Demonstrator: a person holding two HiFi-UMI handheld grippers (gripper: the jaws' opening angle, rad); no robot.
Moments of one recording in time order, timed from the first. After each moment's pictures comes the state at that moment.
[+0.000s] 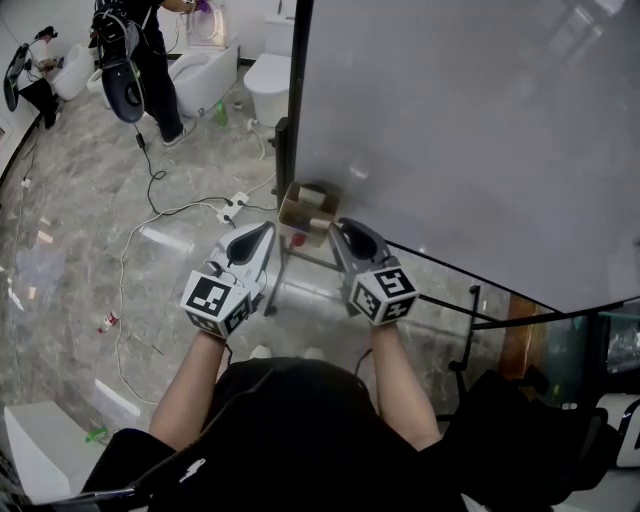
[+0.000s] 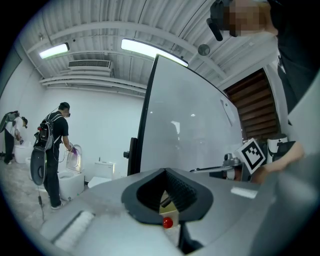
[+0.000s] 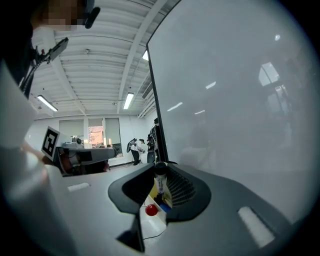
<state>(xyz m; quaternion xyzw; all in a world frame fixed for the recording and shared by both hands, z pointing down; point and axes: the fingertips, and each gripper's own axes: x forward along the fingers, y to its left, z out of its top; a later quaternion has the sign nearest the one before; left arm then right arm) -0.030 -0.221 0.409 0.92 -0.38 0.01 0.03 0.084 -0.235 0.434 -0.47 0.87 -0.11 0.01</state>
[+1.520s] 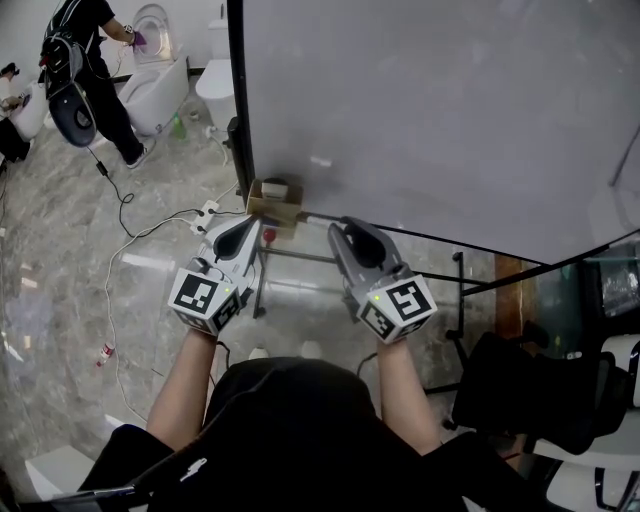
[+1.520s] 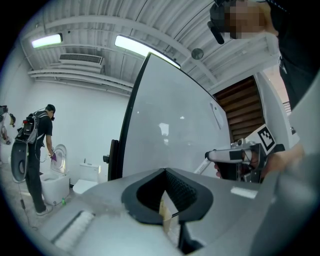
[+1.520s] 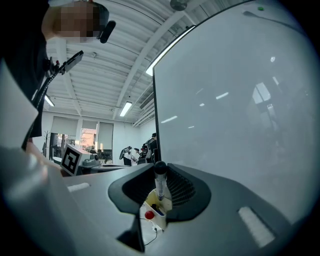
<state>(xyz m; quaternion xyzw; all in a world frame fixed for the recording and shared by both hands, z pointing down) 0.006 -0.216 0.394 0.95 -0.31 0.00 0.02 0.123 -0.168 0.367 -0.52 0.85 -0.04 0.05</state>
